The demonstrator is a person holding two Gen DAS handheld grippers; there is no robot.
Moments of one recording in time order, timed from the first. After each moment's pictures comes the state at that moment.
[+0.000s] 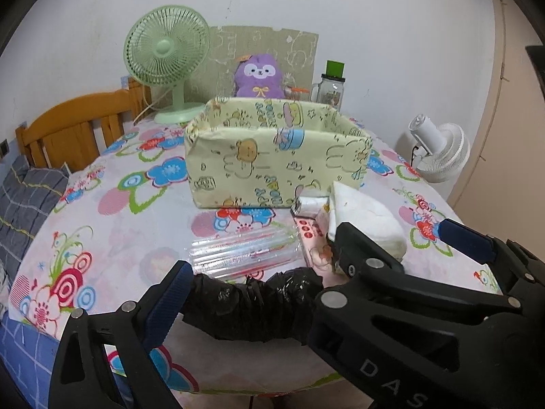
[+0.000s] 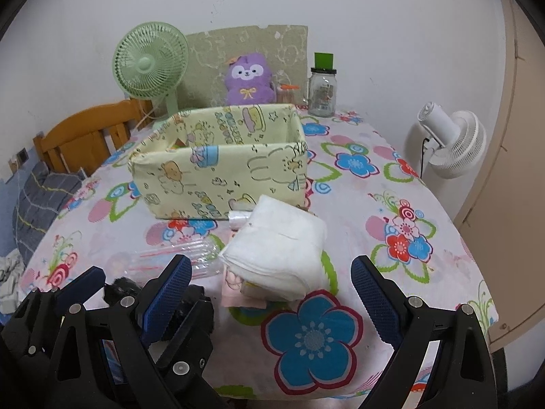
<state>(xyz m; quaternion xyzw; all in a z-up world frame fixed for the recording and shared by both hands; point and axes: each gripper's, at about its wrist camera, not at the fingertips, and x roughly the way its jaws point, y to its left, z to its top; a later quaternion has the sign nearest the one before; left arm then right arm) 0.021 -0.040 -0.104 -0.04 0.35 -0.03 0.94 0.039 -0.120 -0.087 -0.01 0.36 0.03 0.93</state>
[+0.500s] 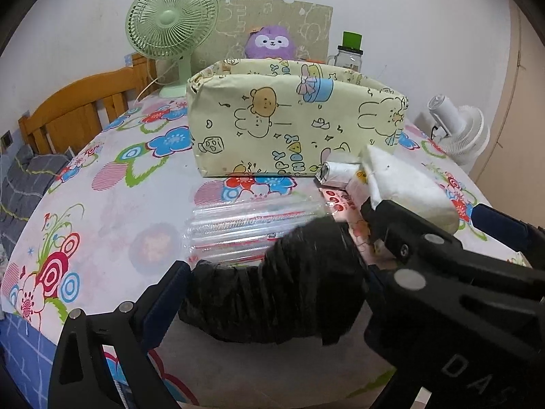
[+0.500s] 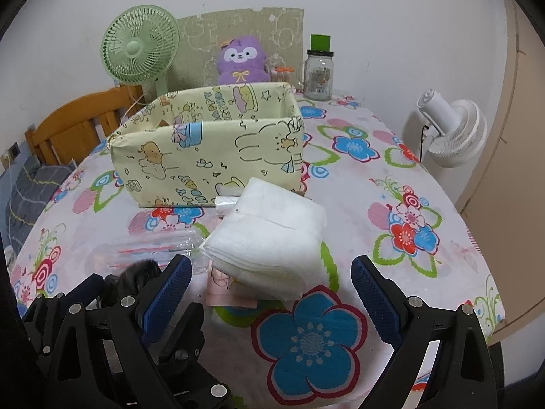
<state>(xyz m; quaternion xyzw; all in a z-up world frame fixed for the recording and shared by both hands) 0.041 -0.037 -0.141 -0.03 0.38 -0.01 0.92 0.055 -0.122 -0.107 -0.01 0.38 0.02 0.92</state>
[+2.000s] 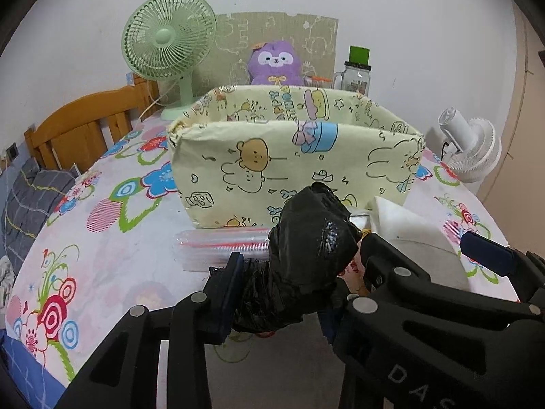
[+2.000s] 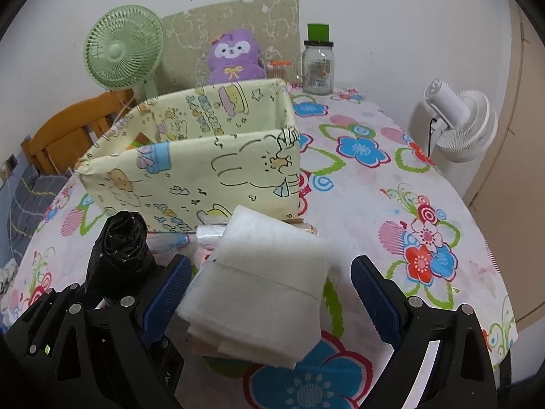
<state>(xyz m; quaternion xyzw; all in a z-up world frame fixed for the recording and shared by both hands) 0.082 -0.045 -0.126 -0.02 0.36 0.01 0.93 0.102 -0.132 -0.114 0.02 0.40 0.03 0.92</state>
